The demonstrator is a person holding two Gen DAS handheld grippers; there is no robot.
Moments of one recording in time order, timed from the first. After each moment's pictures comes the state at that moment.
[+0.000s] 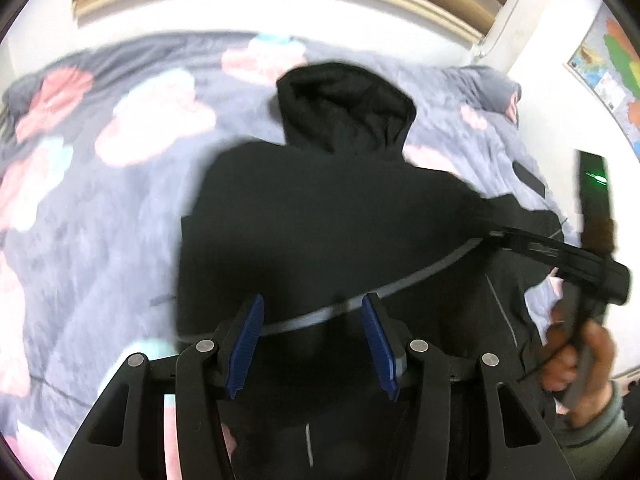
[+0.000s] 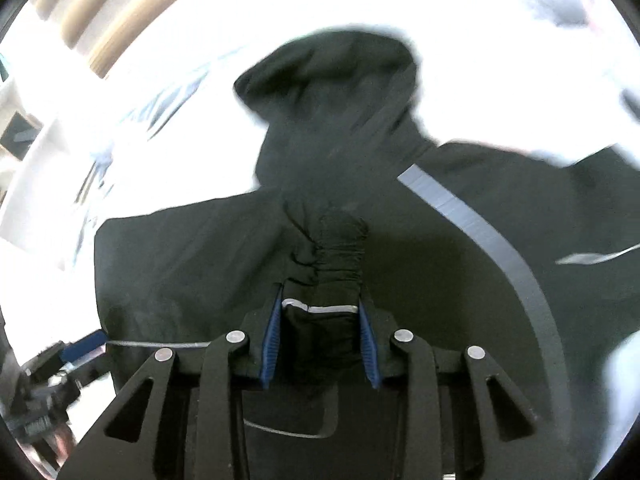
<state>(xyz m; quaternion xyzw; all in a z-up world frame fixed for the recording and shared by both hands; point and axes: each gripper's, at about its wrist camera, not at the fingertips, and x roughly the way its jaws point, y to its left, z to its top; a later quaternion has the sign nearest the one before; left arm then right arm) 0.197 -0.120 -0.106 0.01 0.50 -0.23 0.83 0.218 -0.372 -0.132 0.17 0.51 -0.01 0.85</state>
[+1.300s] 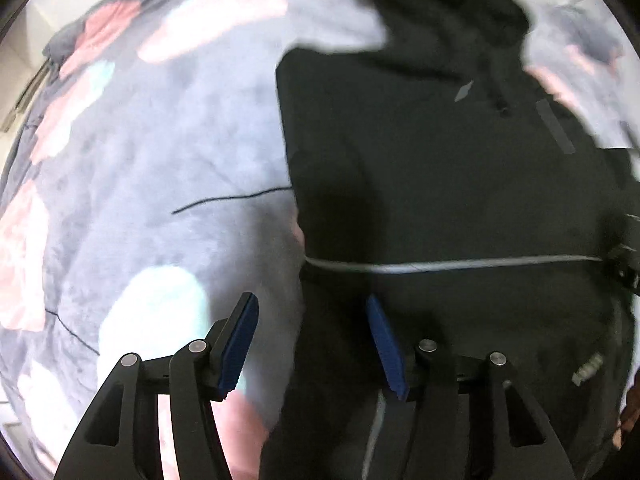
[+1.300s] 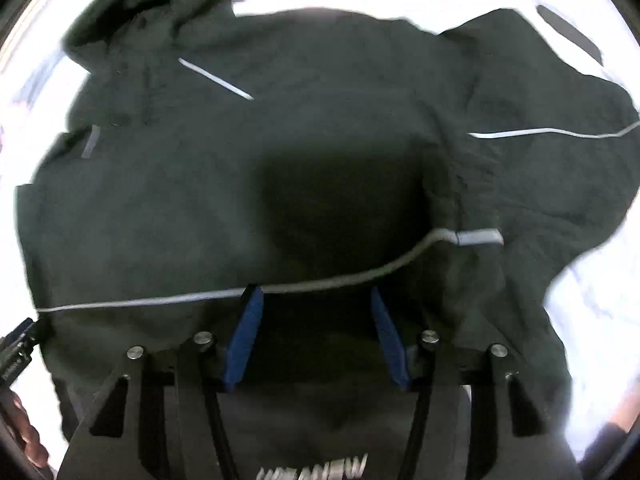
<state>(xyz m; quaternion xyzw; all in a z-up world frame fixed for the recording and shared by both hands) 0.182 -0.121 -0.205 0.08 0.60 -0.08 0.79 0.159 -0.474 -0.222 0.15 0.62 -0.14 0.75</state>
